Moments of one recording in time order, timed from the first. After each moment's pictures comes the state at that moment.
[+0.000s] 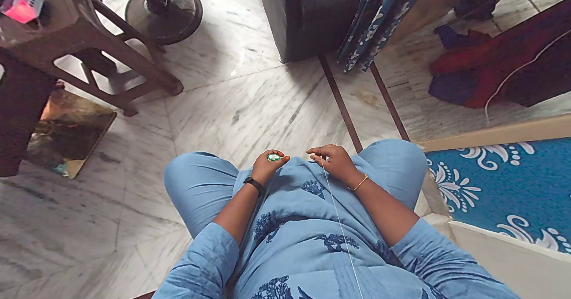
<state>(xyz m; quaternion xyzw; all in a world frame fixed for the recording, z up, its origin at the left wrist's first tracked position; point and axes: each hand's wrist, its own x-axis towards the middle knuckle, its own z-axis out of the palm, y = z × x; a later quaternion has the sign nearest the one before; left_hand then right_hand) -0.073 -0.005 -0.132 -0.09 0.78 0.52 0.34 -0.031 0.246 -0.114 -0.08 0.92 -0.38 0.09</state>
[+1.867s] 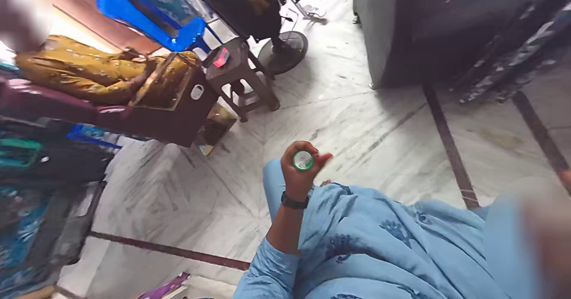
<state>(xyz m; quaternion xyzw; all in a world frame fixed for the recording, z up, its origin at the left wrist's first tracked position) -0.068 -0.079 -0.010 0.07 0.65 0.72 -0.25 0.007 0.265 0.008 -0.07 0.88 -0.37 -0.30</state>
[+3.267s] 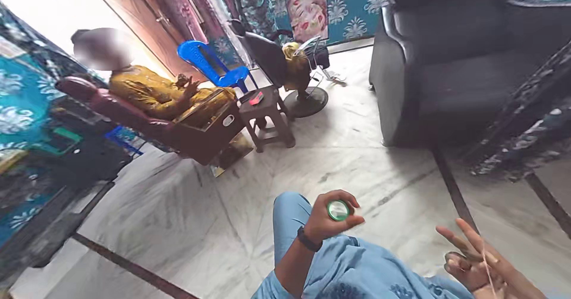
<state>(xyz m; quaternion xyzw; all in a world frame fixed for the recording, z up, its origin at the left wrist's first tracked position) -0.060 -0.071 0.003 0.26 0.64 0.72 -0.10 -0.023 0.250 -0.018 -0.01 0.52 -0.84 0.15</state>
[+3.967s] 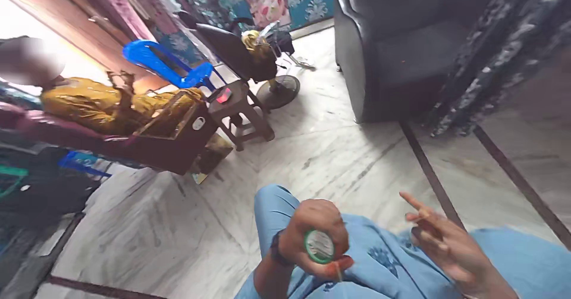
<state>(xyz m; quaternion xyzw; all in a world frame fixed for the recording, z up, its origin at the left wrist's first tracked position) -0.030 -0.045 0.072 0.48 0.58 0.66 -0.04 -0.008 0.251 -0.039 0.06 0.47 -0.87 0.16</state>
